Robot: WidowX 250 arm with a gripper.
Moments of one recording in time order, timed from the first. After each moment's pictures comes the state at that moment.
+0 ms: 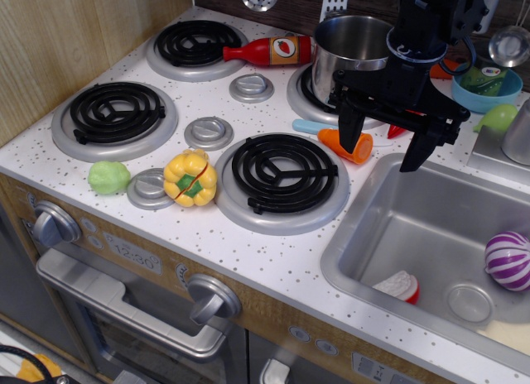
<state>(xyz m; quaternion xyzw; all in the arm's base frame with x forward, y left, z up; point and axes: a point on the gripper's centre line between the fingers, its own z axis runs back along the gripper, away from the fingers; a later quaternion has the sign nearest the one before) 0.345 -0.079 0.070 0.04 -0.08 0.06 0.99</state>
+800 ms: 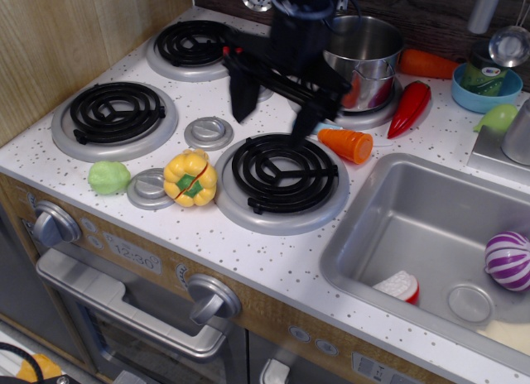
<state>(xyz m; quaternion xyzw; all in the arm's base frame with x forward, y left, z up) 0.286 0.017 0.108 0.10 0.01 -0.02 1.00</state>
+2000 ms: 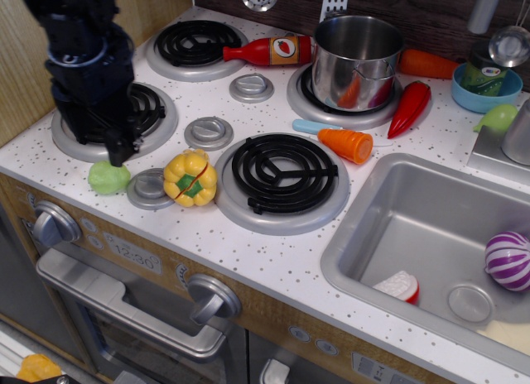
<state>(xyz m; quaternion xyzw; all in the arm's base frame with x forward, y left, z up) 0.248 0.145 0.059 0.11 -0.09 -0.08 0.99</state>
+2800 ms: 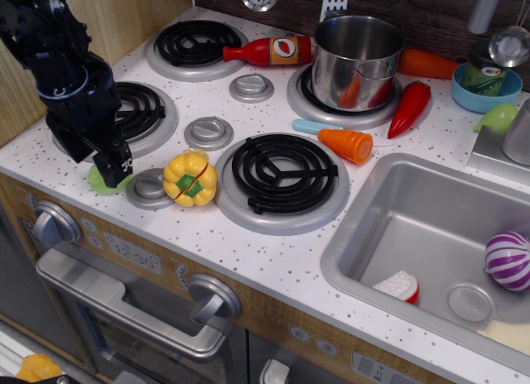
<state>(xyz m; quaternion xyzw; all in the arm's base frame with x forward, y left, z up) 0.247 0.158 0.021 0.03 -0.09 -0.07 0.99</state>
